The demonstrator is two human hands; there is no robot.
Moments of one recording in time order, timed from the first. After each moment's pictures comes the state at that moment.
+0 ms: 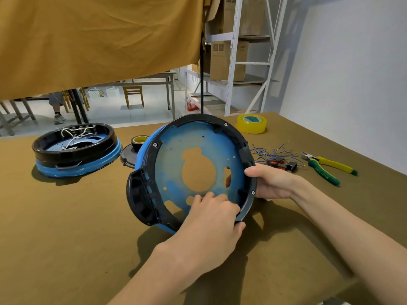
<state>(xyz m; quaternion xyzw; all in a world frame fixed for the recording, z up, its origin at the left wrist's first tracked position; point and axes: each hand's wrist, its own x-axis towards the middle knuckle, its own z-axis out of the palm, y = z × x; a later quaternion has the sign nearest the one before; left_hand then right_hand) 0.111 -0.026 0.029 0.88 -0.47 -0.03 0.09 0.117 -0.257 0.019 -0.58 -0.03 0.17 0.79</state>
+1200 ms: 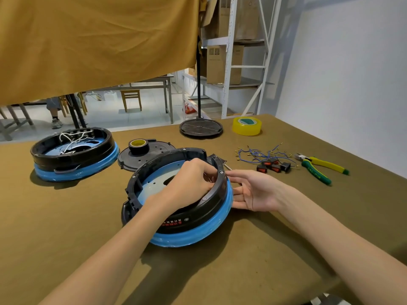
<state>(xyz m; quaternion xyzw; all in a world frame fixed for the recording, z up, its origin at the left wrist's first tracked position) 0.203 -0.051 0.031 0.81 -0.46 -0.08 0.36 0.113 -0.240 0.009 -0.50 0.22 0.14 0.82</state>
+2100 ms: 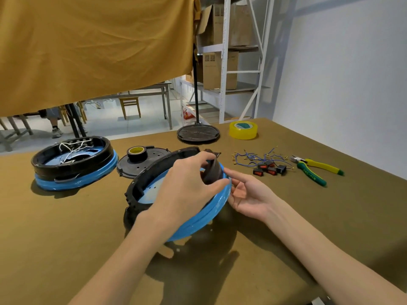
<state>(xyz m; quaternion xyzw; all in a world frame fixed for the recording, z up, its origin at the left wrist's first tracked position) 0.160 -0.031 0.055 0.81 -0.44 0.12 0.37 0.100 -0.212 0.010 -0.30 0.14 0.04 0.94</state>
